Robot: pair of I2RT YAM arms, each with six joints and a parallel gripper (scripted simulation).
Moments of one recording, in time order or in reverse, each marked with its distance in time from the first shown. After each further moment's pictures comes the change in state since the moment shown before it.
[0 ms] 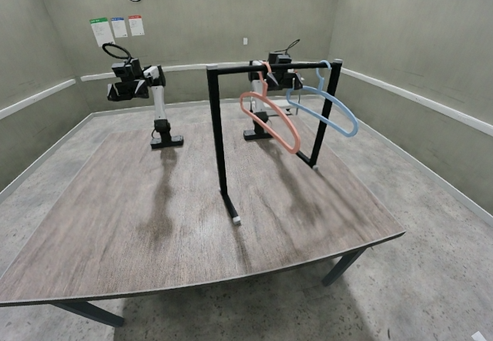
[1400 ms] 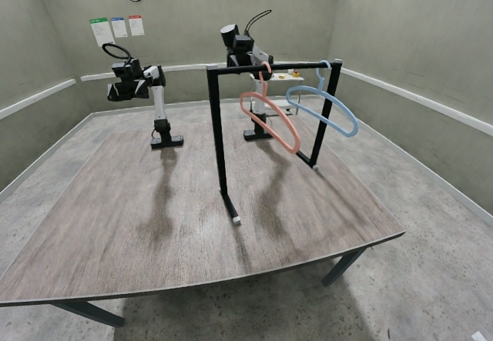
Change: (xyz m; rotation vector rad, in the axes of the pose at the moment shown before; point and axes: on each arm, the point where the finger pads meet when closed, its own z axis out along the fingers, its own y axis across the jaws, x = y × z) left arm -0.050 -0.153 -0.037 -0.120 0.299 -0.029; right arm 0.001 0.000 0.000 0.000 0.002 0.000
